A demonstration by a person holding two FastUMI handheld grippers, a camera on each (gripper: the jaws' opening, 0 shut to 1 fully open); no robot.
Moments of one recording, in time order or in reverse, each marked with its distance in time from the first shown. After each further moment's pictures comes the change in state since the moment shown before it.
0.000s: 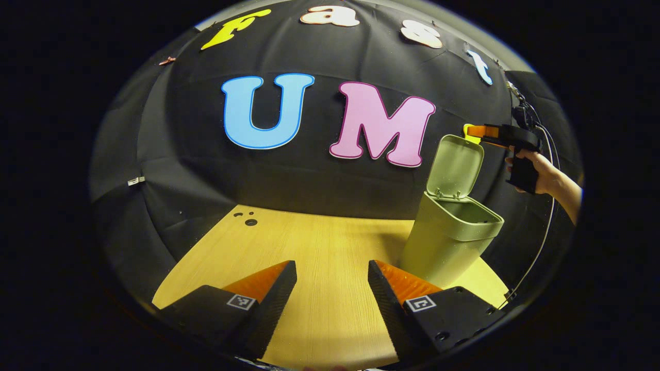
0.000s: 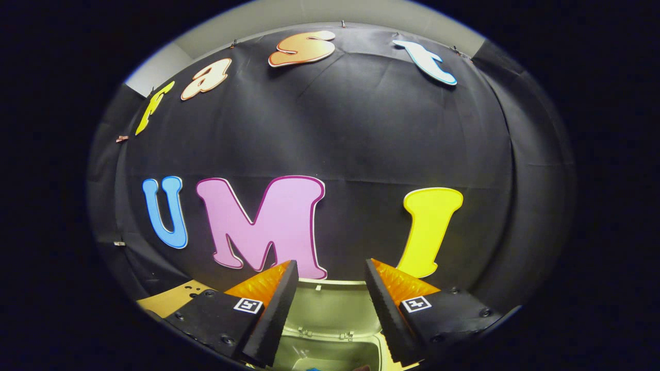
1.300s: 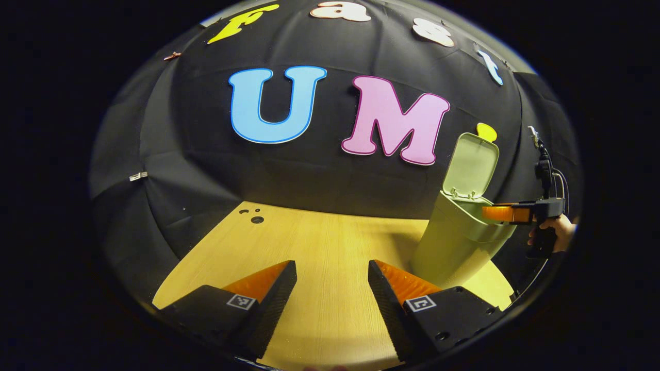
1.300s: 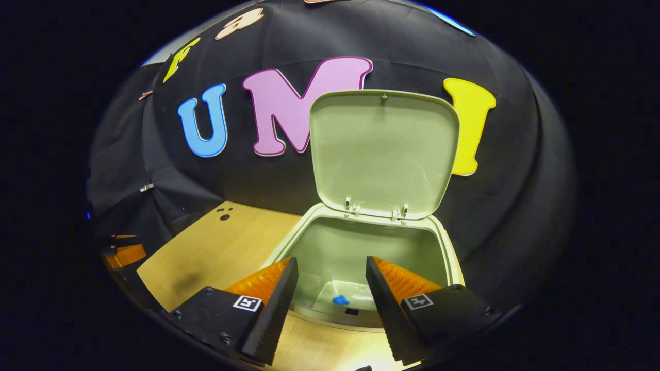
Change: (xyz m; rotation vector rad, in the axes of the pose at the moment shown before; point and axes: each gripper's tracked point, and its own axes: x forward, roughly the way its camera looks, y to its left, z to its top) left arm 0.024 0.026 0.002 -0.007 0.008 0.023; right arm -0.117 0.057 -0.189 -0.008 0.475 0.185
